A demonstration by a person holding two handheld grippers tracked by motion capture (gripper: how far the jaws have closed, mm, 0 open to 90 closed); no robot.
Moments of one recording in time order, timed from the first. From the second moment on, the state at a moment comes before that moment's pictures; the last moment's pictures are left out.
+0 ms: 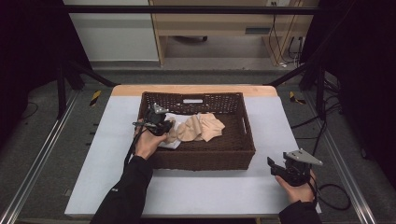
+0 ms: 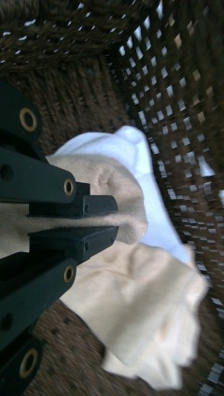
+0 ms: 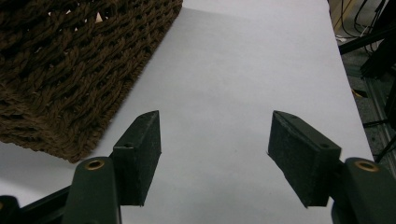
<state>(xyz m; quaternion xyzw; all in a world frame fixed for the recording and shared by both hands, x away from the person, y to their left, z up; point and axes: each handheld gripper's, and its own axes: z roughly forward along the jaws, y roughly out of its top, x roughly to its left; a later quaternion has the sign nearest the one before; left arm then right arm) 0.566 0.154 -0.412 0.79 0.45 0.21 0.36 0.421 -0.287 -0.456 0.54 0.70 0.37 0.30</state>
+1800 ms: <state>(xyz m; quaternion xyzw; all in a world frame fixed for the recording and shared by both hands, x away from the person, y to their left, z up) 0.416 0.182 -0.307 0.70 0.30 0.23 0.61 0.417 -0.290 -0.454 0.54 0.69 0.38 0.30</state>
